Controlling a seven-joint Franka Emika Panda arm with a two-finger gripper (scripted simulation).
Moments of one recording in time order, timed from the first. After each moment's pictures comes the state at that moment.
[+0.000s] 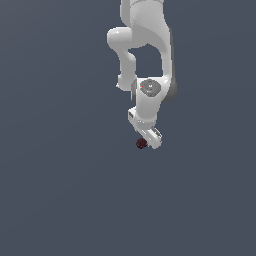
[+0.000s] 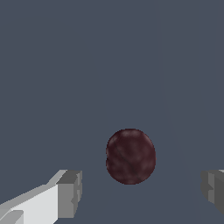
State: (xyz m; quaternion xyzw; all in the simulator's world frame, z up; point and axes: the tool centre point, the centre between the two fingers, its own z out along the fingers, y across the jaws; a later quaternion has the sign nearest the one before) arm -0.058 0.072 0.078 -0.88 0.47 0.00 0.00
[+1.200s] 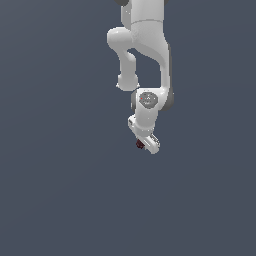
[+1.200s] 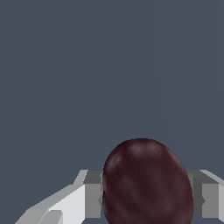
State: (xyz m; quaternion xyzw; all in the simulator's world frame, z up) arm -0.059 0.072 0.029 -0.88 0.47 0.00 0.00
